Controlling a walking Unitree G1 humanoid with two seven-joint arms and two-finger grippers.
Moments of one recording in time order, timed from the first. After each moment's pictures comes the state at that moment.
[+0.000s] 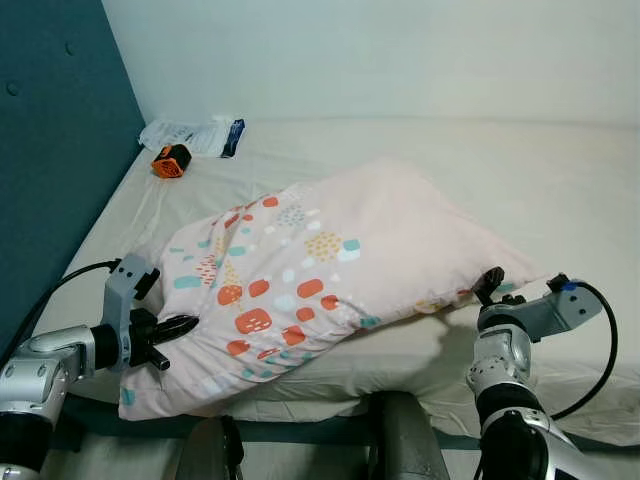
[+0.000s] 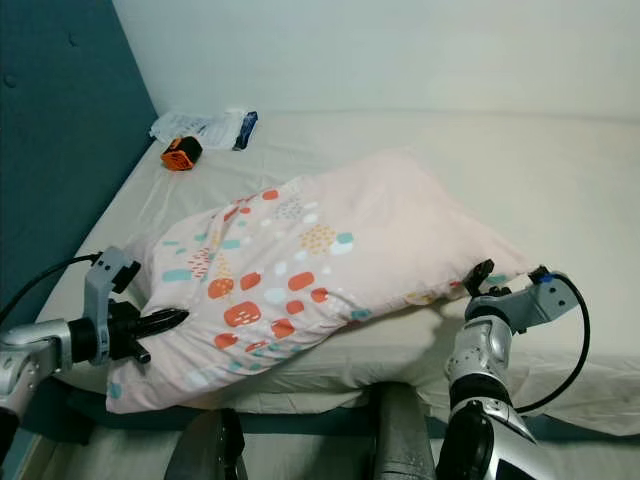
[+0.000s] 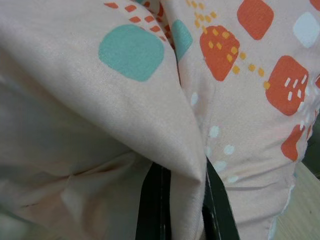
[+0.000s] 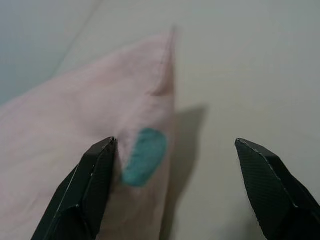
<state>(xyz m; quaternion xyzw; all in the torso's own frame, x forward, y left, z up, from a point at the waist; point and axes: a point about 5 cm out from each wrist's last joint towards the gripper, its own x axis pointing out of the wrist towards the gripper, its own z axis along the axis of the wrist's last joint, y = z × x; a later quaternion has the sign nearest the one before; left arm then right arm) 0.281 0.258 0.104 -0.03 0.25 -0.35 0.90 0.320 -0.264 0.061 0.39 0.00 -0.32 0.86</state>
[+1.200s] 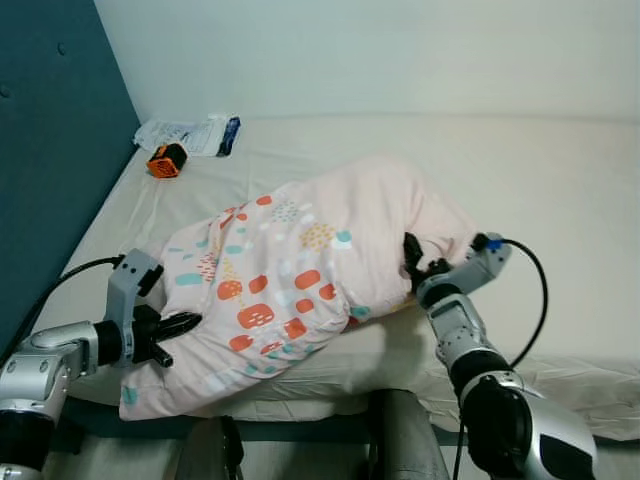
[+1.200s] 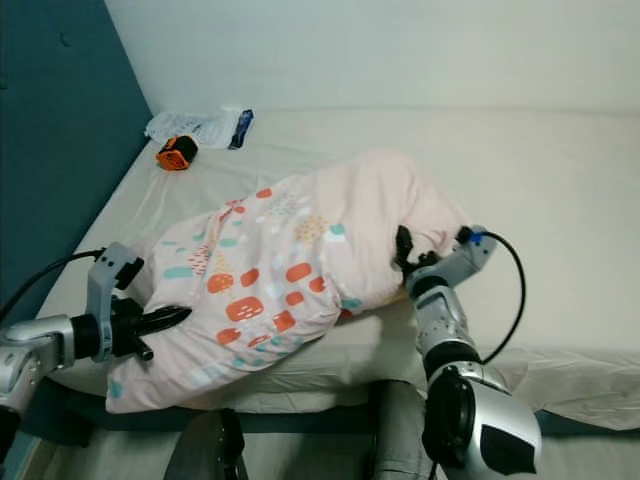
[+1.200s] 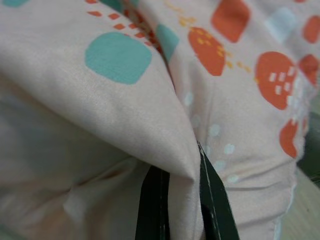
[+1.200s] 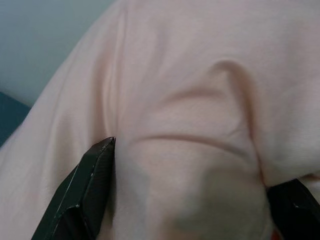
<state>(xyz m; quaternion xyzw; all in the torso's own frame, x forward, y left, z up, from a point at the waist) 0.283 0.240 0.111 -0.02 0.23 -0.37 0.90 0.372 -0.174 0.098 0.29 0.06 -0.03 0.95</state>
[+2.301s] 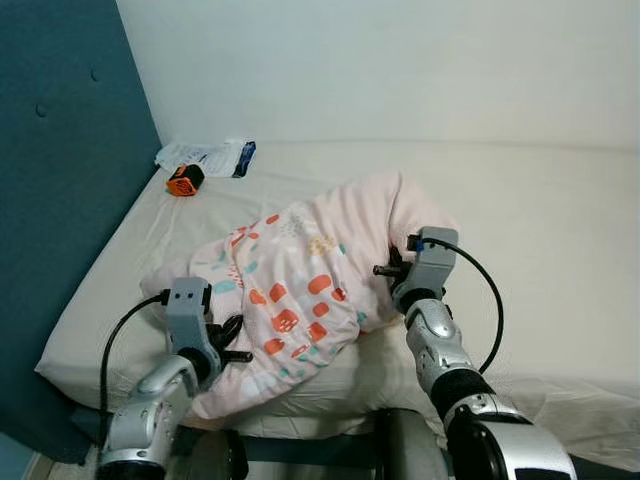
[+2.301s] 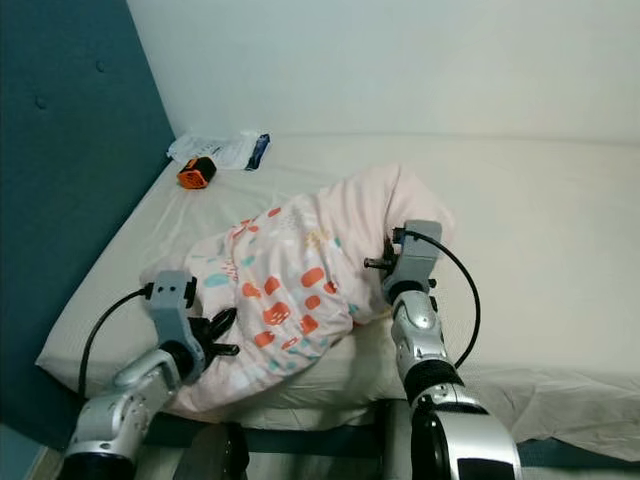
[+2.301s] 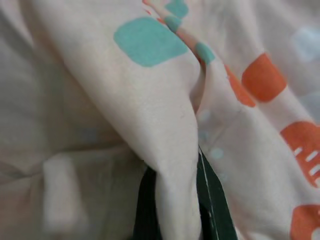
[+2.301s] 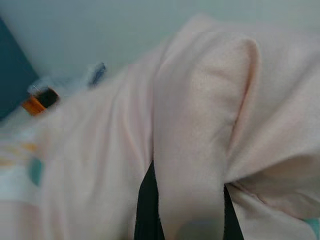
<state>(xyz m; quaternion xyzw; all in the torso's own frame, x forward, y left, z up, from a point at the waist) 0.281 0.153 0.068 -0.16 0.17 -0.13 0.96 0.360 -0.138 0.103 0.09 -0.01 0.03 1.00</state>
